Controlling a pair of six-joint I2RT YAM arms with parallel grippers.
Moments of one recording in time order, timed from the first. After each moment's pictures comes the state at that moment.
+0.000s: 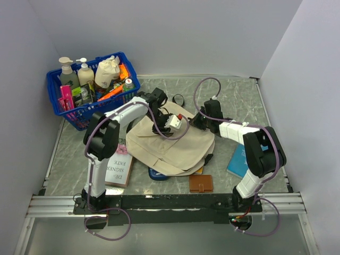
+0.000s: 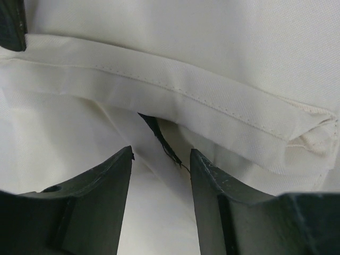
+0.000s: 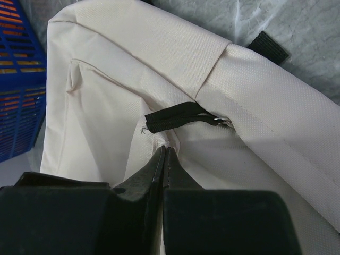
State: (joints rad) left arm -0.57 2.08 1.70 -0.95 0.65 1.36; right arm 0.33 1.68 0.91 0.07 -0.13 0.88
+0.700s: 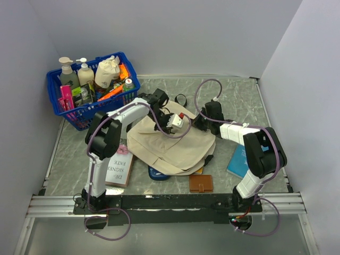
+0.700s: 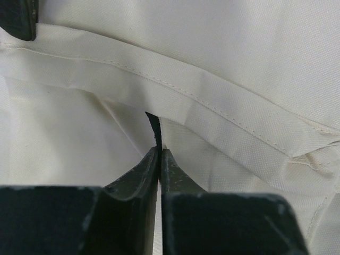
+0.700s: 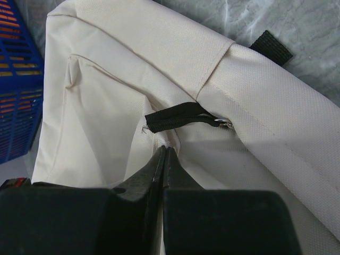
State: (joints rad) left arm -0.58 2.11 1.70 -0.89 0.66 1.28; right arm 0.33 1.67 0.87 0.10 -0.12 0.88
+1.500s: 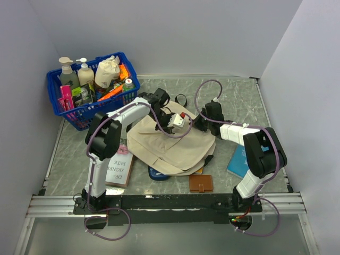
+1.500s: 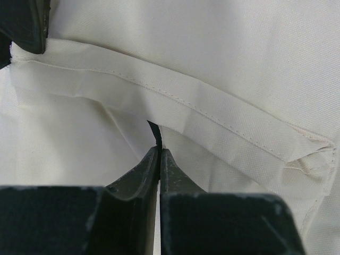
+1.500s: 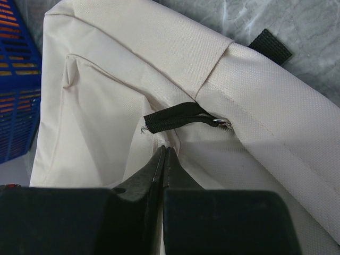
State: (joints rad) left arm -0.59 2.10 1.71 -0.89 0.67 1.26; right arm 0.33 1.67 0.86 0.12 -0.12 0.88
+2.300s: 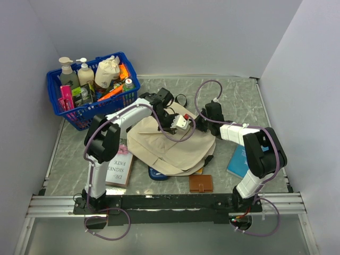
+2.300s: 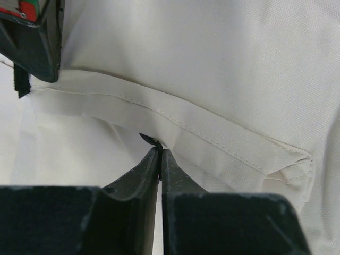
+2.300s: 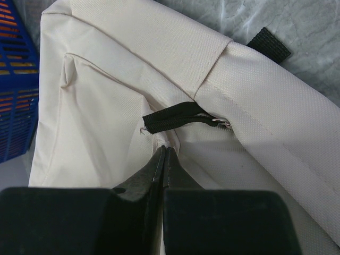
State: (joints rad) left arm -0.64 2.06 1.72 -0.90 0.64 1.25; right arm 0.33 1.67 0.86 0.12 -0.12 0.88
